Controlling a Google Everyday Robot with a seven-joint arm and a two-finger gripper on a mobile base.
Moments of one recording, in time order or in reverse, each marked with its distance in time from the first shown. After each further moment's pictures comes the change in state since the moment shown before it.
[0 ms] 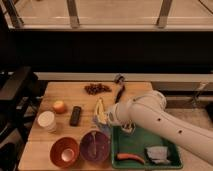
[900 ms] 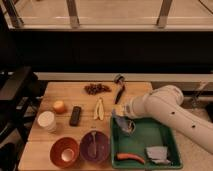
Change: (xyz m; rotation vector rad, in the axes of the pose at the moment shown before) arm -0.003 0.107 -0.037 -0.180 -0.002 0.138
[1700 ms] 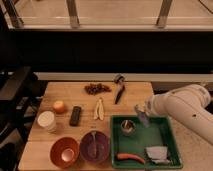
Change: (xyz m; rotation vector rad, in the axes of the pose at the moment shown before) arm -0.003 0.078 -0.046 -0.185 0.058 0.150
